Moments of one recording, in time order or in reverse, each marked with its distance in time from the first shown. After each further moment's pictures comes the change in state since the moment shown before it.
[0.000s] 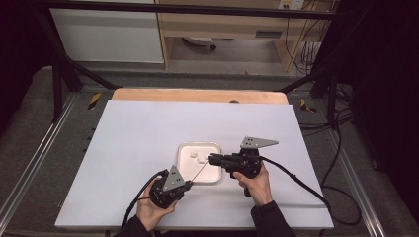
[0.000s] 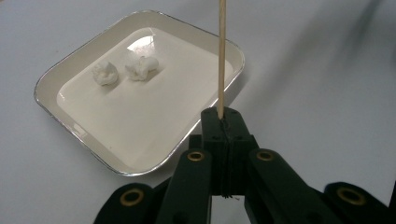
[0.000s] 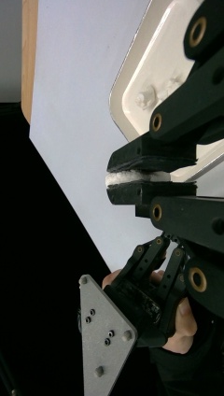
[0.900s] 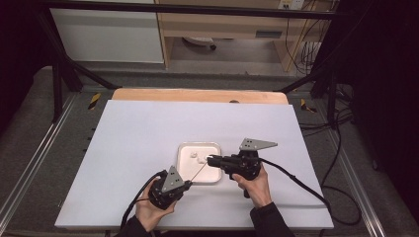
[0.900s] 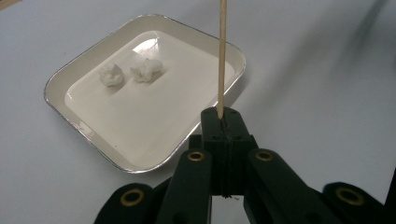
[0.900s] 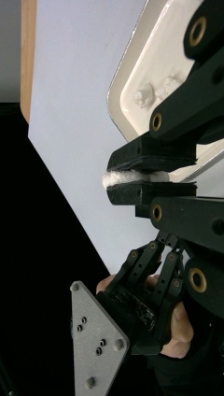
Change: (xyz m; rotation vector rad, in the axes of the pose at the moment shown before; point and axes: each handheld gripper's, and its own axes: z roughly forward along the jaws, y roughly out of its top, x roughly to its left) left arm -0.002 0.001 -0.005 -0.004 0.020 -0.004; right arm 0.003 -0.003 0.001 0.002 -0.005 -0.004
